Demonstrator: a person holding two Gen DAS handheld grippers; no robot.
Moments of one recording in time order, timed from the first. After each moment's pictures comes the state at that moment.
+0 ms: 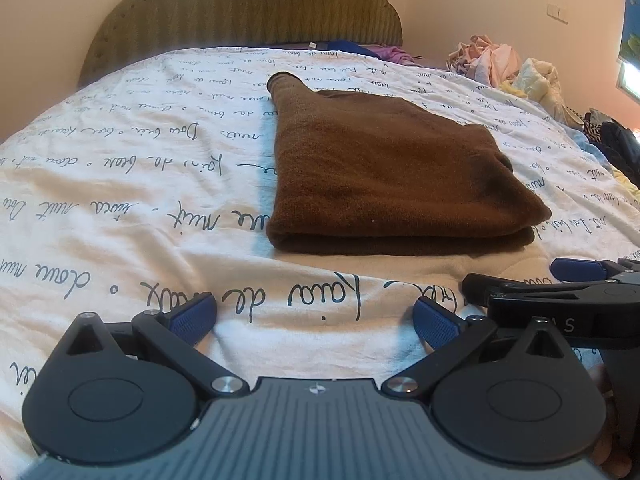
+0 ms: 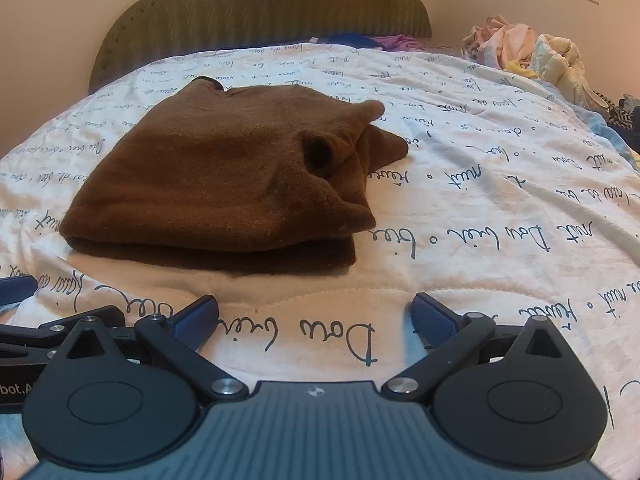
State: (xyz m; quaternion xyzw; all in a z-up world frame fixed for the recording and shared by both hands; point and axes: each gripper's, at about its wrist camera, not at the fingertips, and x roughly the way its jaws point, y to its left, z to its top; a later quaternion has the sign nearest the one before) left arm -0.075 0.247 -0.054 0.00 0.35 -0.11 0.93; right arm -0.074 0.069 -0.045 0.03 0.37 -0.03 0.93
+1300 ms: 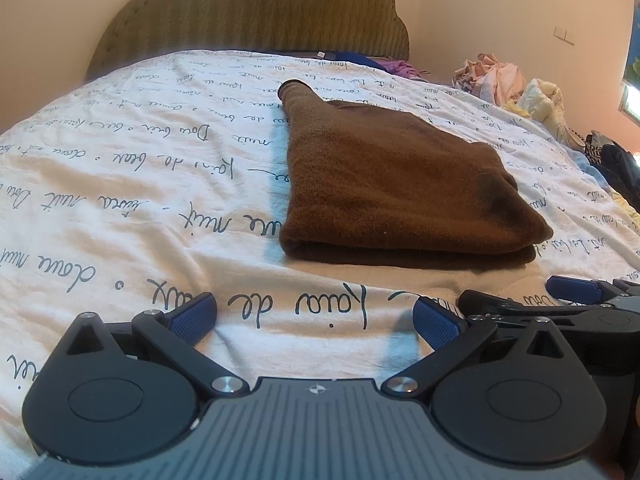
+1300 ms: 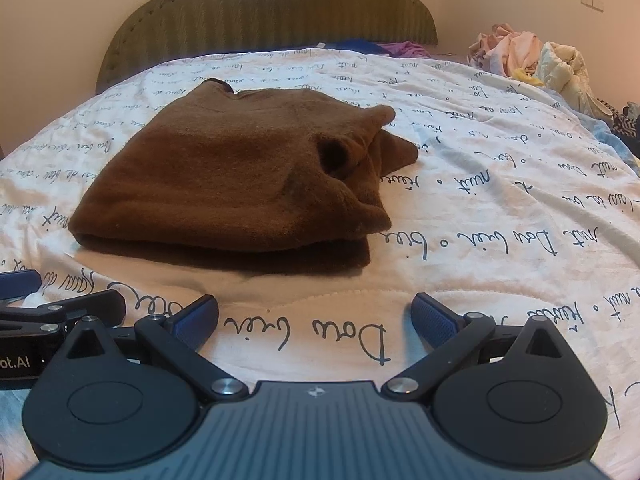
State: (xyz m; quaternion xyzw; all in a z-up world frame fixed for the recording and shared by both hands) left arm -0.077 0.259 -0.052 -0.03 0.34 -0.11 0.93; right arm -0.076 0.073 -0.046 0.02 0.36 -0.02 0.93
